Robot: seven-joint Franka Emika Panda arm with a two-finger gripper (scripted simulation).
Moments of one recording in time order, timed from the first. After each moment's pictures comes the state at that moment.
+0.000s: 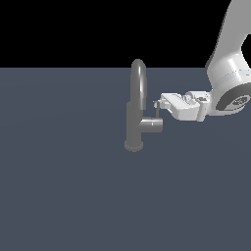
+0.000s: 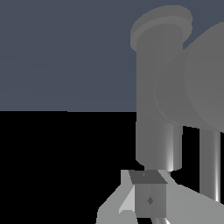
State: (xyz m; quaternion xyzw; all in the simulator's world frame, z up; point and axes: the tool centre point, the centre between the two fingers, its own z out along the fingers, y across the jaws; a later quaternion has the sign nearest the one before) arm 0.042 -0.111 0.165 -0.50 0.50 0.49 0.50
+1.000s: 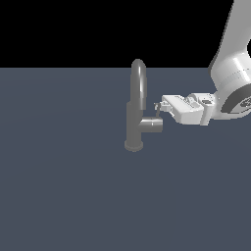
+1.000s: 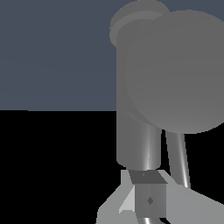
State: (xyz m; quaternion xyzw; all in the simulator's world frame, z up) arm 0.015 -0.108 0.166 -0.50 0.51 0.49 0.51
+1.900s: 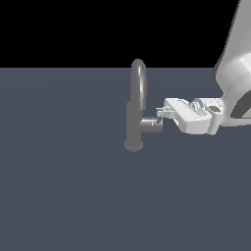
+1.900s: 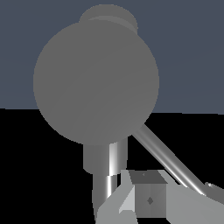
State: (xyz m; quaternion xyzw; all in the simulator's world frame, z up) arm -0.027 -0.107 0.160 -0.50 0.50 0.49 0.51
